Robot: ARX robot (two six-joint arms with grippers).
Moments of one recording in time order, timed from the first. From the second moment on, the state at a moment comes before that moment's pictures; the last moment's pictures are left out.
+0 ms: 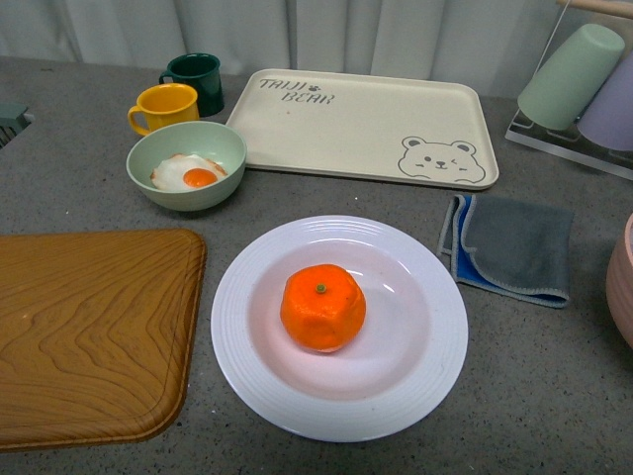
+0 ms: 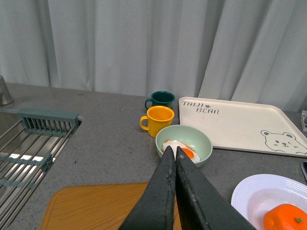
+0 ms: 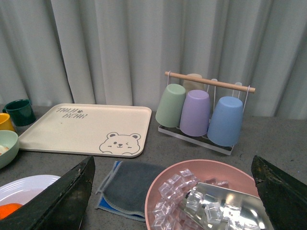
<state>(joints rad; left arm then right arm) 0.00 0.26 0.02 0.27 0.00 -0.01 0.00 0.00 0.01 0.00 0.00 0.00</state>
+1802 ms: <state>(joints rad) 0.00 0.00 0.02 0.00 0.00 -0.01 0.21 1.30 0.32 0.31 -0.27 0.15</state>
